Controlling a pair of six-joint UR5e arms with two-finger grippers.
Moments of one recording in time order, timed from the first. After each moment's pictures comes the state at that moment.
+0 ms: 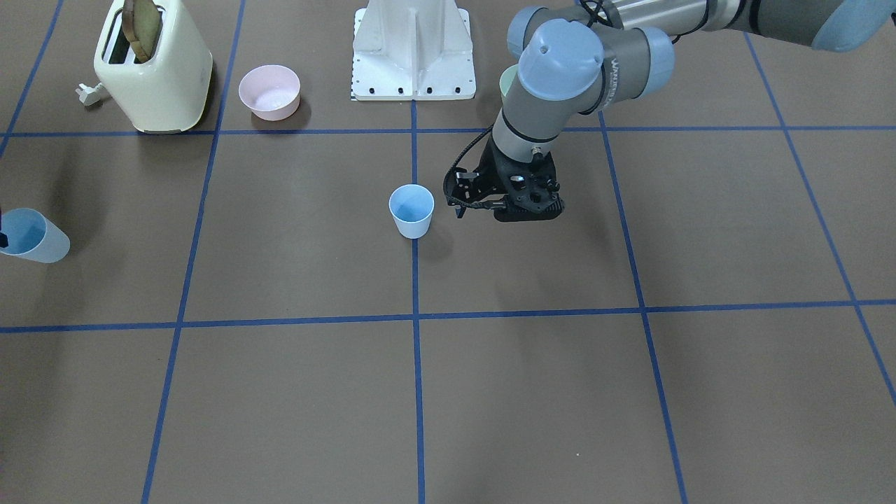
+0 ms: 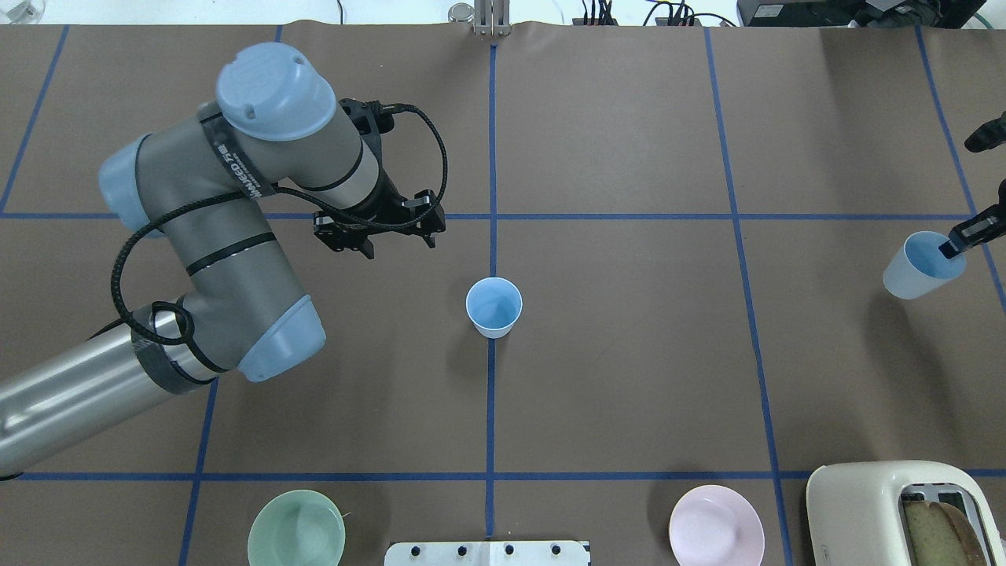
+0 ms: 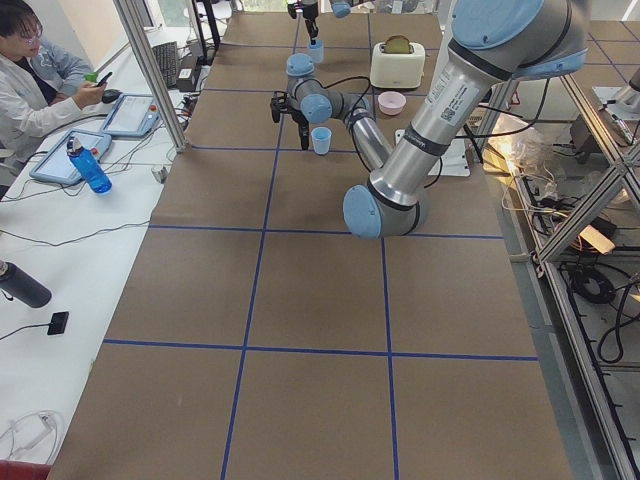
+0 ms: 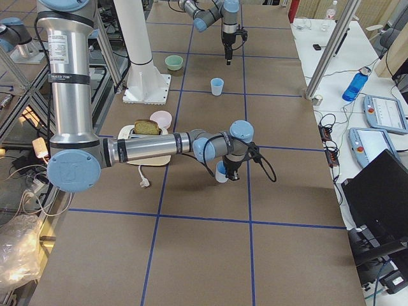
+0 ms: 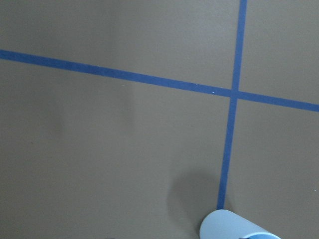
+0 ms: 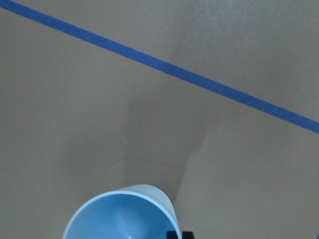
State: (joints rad) left arm -0.70 -2.24 -1.70 -1.62 -2.09 -1.23; right arm 1.22 -1.55 1.71 -1.45 2.33 0.08
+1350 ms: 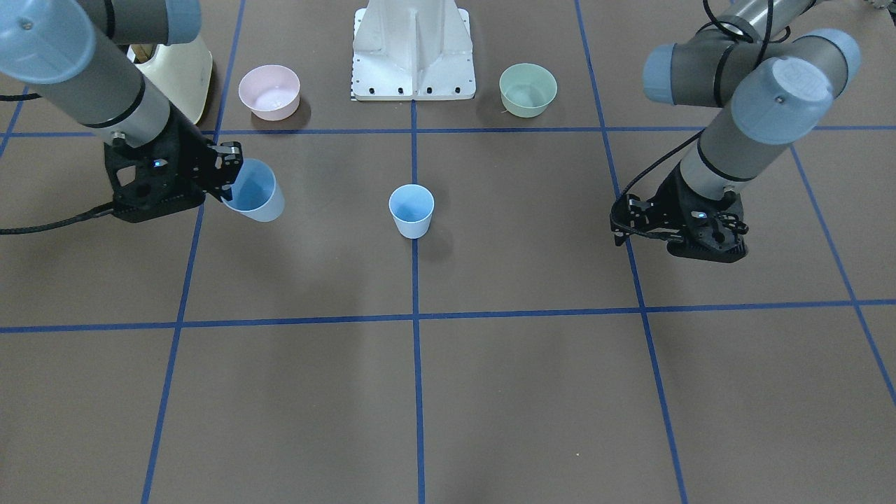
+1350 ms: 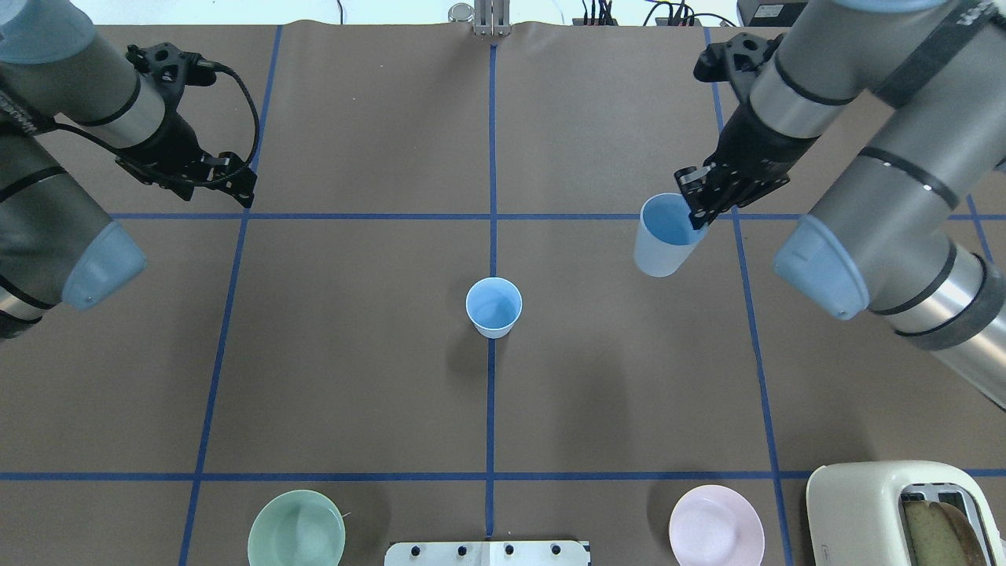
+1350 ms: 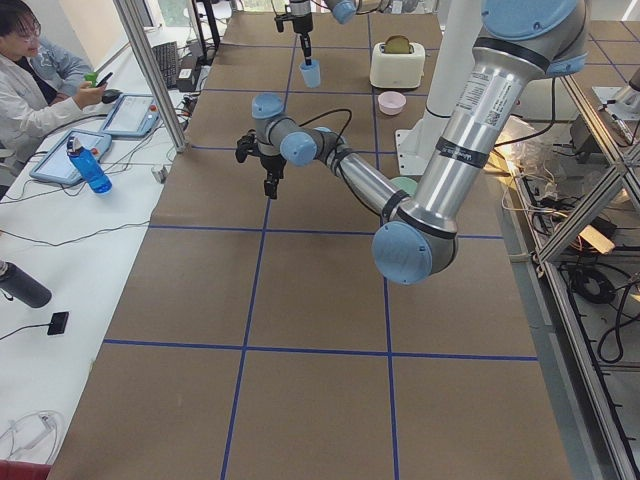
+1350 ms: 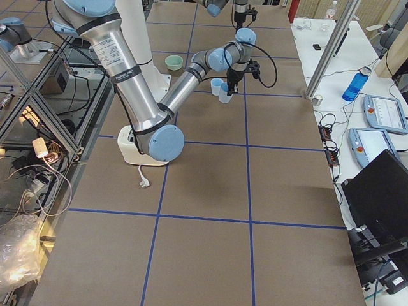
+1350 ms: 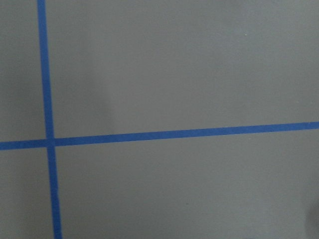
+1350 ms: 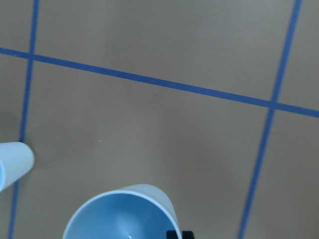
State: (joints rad) left arm -0.96 -1.96 -1.74 -1.62 -2.19 -0.67; right arm 0.87 -1.05 1.91 -1.82 2.28 0.70
